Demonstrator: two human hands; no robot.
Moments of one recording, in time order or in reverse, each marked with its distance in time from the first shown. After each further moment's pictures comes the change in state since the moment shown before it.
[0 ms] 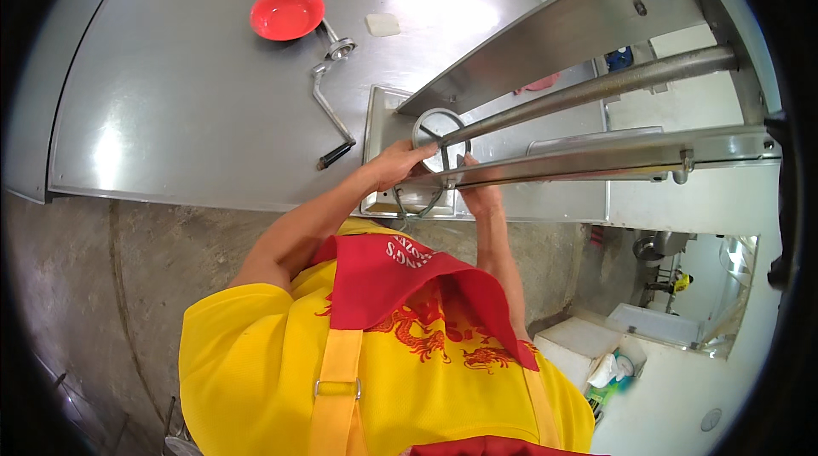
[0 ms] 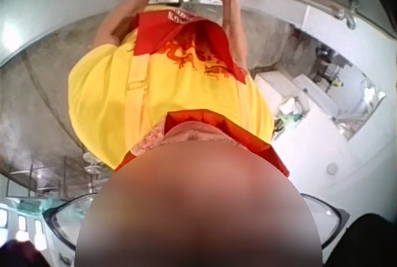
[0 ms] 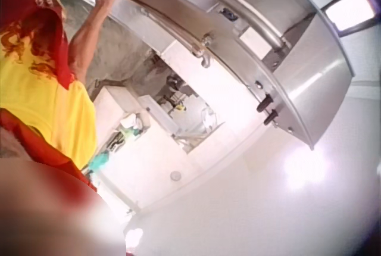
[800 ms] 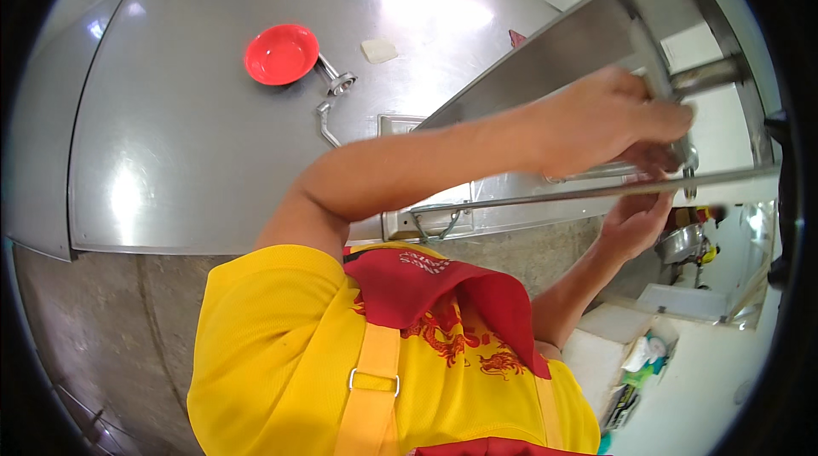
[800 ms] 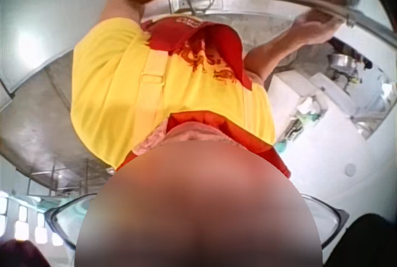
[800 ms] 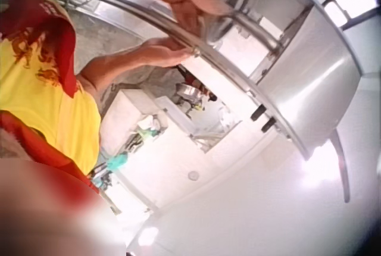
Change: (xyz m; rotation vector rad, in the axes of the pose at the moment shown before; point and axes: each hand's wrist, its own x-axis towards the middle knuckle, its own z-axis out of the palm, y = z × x) left_hand -0.062 0.270 0.194 -0.189 -0.733 0.489; right_hand -0.159 -0.211 0.114 -0.235 0.660 -1.210
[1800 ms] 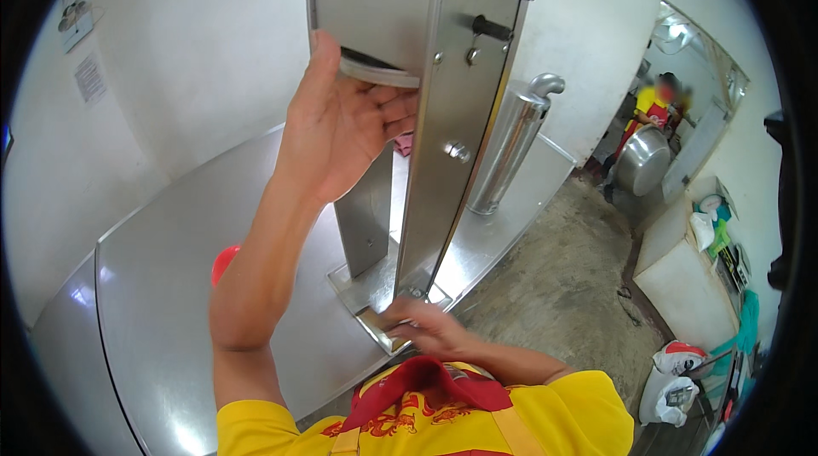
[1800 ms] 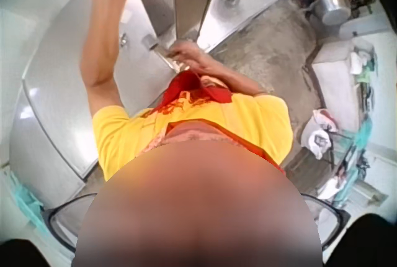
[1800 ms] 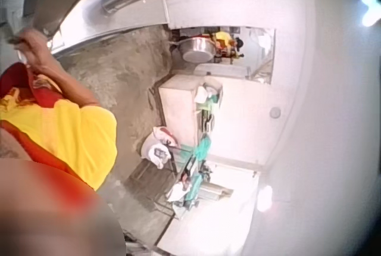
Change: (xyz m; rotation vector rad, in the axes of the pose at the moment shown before) left_hand 0.039 0.062 0.038 0.173 -0.051 -0.153; right_hand -0.192 0.001 0.004 0.102 -1.036 -0.069
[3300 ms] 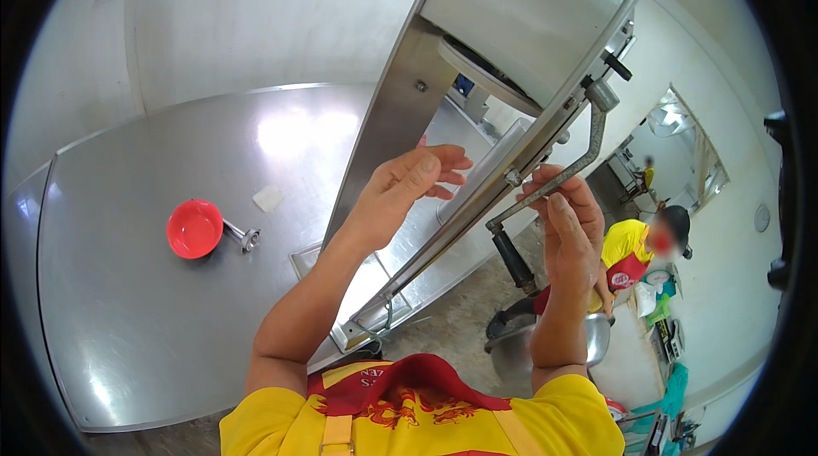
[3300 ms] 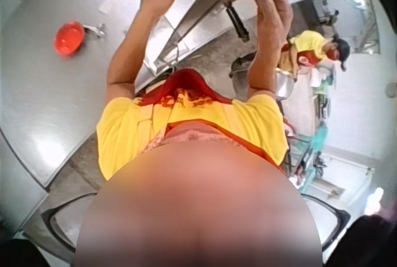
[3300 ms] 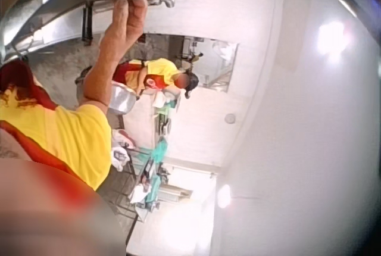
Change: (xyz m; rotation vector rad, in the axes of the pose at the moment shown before) left_hand 0.000 -0.021 -0.011 0.244 0.030 0.210; right_hand 0.140 -0.204 -0.162 -0.012 0.499 -0.025
